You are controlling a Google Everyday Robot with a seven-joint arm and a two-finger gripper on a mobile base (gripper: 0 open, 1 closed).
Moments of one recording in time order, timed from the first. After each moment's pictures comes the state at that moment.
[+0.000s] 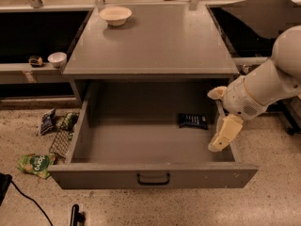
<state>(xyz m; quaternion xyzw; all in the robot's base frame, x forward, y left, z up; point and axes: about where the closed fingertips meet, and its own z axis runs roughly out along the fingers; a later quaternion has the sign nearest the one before) 0.489 -0.164 0.802 -0.62 0.74 0.14 0.23</state>
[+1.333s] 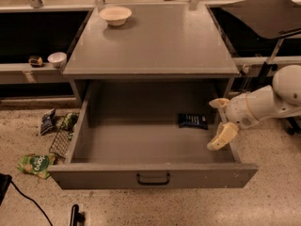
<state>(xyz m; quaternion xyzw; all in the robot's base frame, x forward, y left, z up) 0.545 -0.200 0.711 -0.57 0.74 0.20 0.30</state>
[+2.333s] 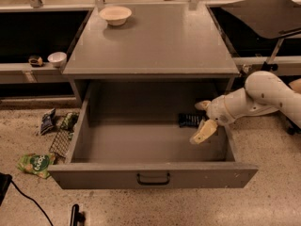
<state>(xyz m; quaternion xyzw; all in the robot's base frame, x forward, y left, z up) 0.597 -0.166 0.656 -0.55 0.75 0.24 0.29</state>
